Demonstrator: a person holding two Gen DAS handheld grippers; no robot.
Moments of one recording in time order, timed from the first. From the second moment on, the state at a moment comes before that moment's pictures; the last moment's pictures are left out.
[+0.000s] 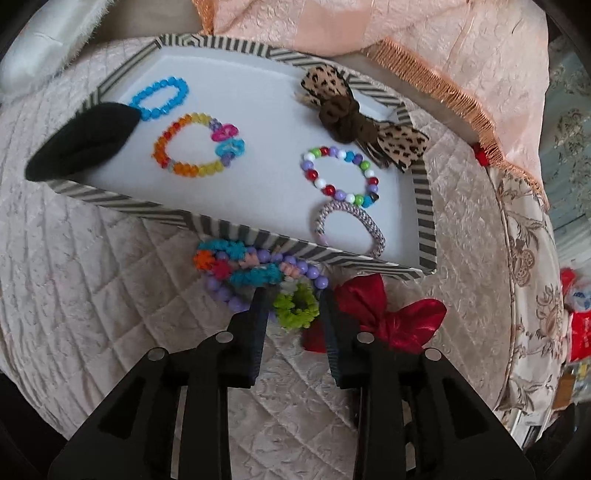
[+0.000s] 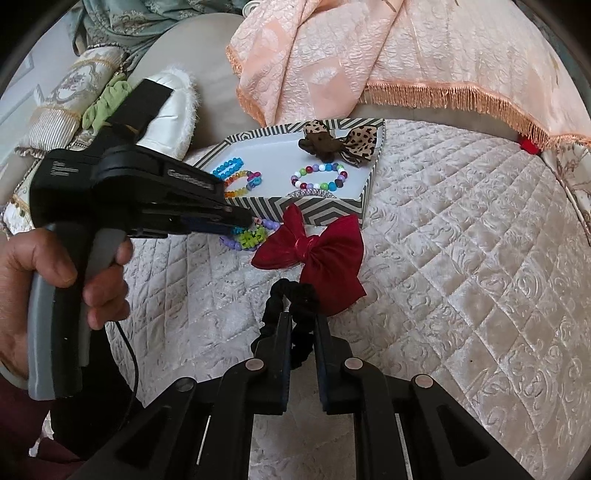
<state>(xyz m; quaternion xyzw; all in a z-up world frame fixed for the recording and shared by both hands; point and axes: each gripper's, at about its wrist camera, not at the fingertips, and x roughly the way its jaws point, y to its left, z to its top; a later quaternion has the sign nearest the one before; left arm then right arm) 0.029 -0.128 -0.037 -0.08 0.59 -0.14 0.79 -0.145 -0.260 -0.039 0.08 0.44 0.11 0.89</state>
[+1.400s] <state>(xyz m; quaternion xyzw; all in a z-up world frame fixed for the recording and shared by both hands) 0.015 -0.060 0.084 -0.07 0.46 -0.17 0.87 -0.110 -0.224 0.061 0.03 0.37 0.14 0.92</state>
